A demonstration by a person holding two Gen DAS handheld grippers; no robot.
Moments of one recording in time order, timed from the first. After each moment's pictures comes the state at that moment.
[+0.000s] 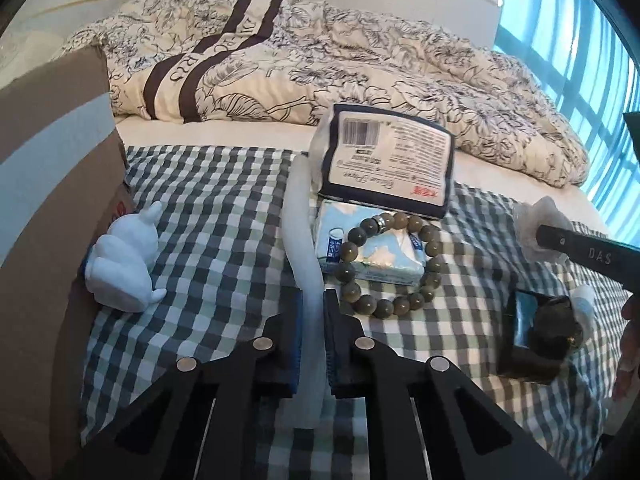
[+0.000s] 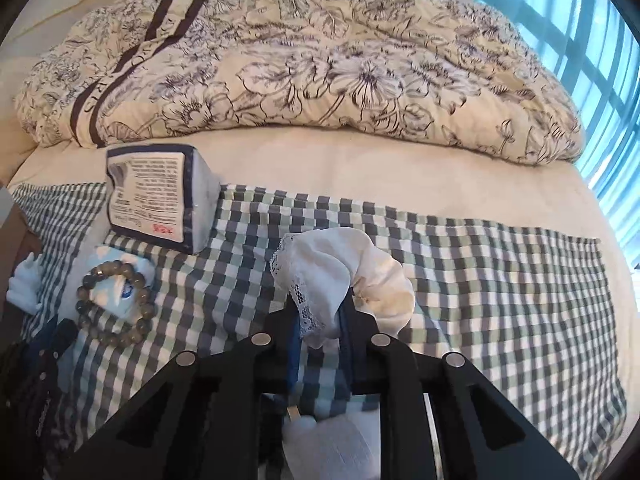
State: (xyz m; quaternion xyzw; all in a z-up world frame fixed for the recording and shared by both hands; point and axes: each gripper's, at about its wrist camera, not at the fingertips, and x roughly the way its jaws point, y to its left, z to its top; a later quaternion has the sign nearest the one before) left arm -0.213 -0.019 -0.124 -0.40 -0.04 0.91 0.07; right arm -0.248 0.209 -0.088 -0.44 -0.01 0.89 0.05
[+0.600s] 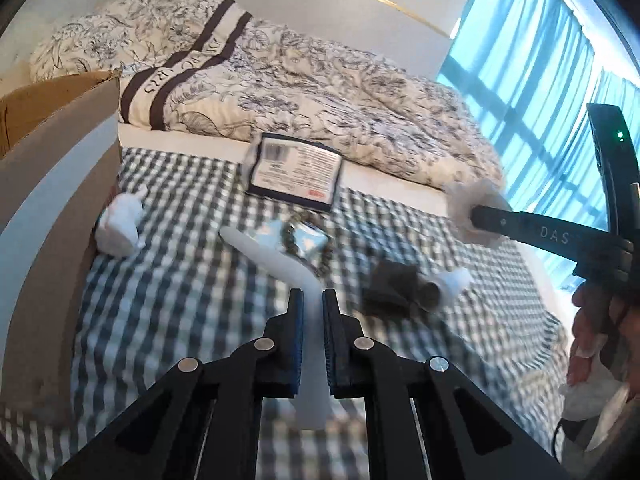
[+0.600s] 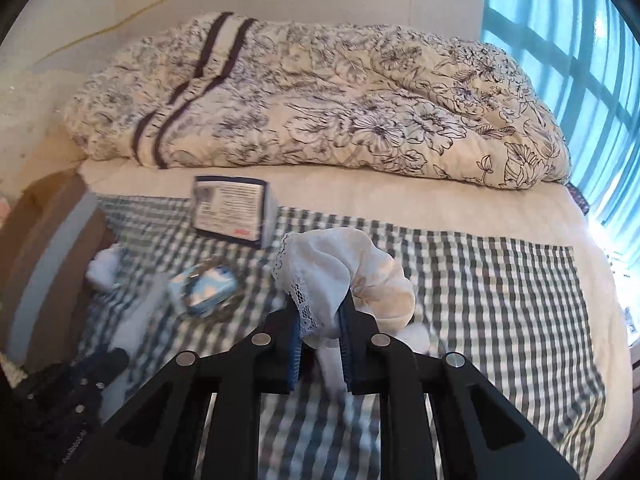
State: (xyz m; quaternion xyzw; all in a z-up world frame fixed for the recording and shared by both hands) left arm -0.110 -0.012 -0.064 -0.37 -0.10 0.91 0.16; right arm -0.158 0.196 -0.013 -0.40 0.00 0.92 -0.01
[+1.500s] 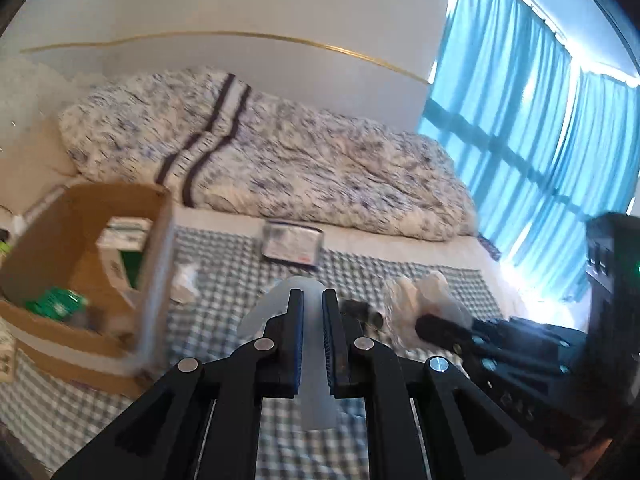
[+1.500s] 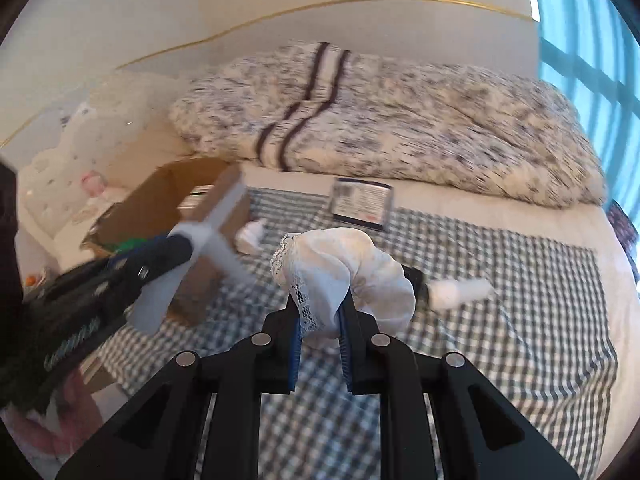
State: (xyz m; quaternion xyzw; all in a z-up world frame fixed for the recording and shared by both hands) left arm -0.021 -0.052 0.071 -0.29 -0.07 0.95 0.12; right arm -0.020 0.125 0.052 -0.35 0.00 0.92 -0.16
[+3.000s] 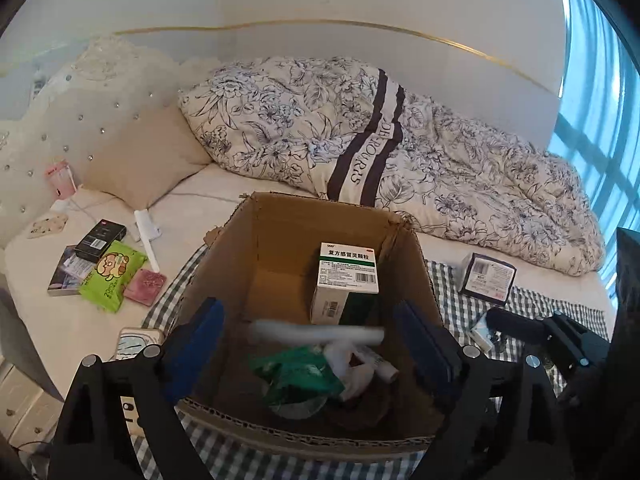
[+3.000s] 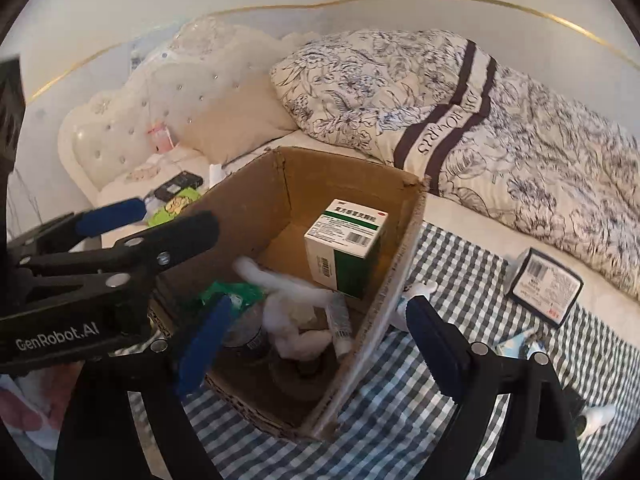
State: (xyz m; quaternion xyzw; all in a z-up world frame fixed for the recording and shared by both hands) left arm -0.091 -0.248 0.060 -0.33 -0.07 0.94 -0.07; right arm -0.125 -0.092 0.026 -0.36 -0.05 0.88 -0.29
